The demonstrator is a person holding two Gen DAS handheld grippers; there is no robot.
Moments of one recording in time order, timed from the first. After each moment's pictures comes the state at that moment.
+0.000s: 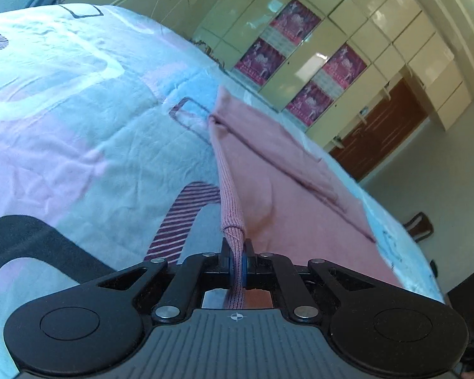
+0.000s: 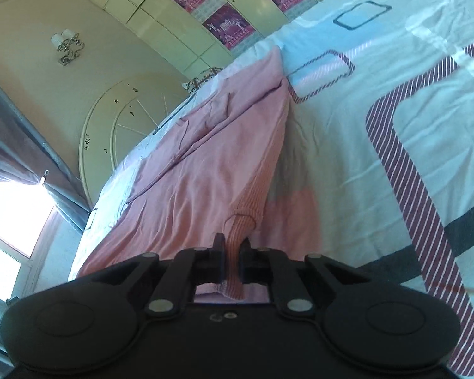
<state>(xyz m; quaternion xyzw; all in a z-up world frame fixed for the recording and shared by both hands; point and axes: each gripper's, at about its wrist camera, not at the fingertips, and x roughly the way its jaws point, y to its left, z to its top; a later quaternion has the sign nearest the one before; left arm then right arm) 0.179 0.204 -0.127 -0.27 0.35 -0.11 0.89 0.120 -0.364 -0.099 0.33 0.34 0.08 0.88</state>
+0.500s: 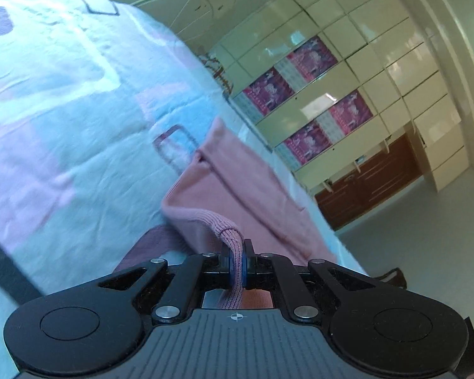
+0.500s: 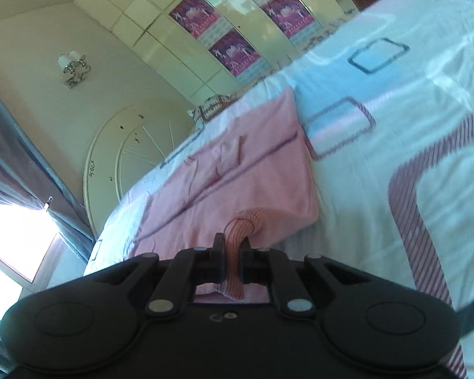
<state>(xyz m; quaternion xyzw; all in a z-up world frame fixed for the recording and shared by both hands) 0.228 0.201 -0.091 -0.38 0.29 -0.10 0.87 0.169 -0.377 -0.059 0.33 0.28 0.08 0.90</state>
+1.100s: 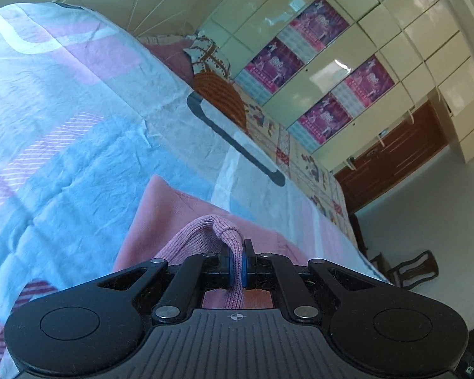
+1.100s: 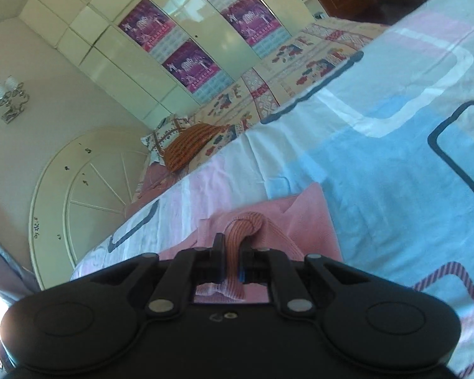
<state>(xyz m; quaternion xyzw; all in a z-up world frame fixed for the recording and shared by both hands) 0.572 0.138 -0.088 -0.32 0.36 -0.10 0.87 0.475 -0.408 -0.062 0.35 0.32 -0.02 0.88</state>
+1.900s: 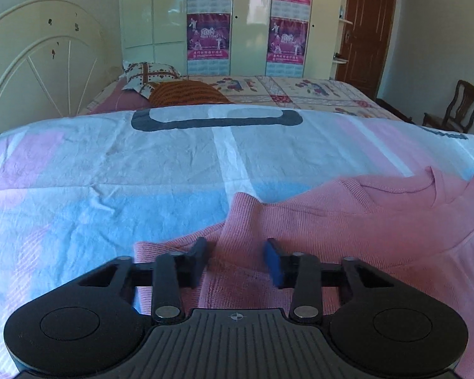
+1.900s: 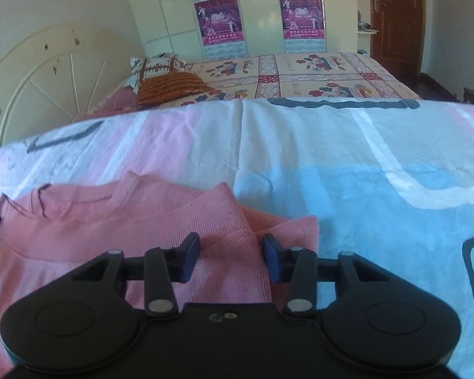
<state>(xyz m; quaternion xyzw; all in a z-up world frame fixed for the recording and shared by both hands) 0.635 0.079 -0.109 0.04 0.35 -0.15 0.92 0.547 -0.358 -0.101 0.05 0.39 -0.01 0.92</state>
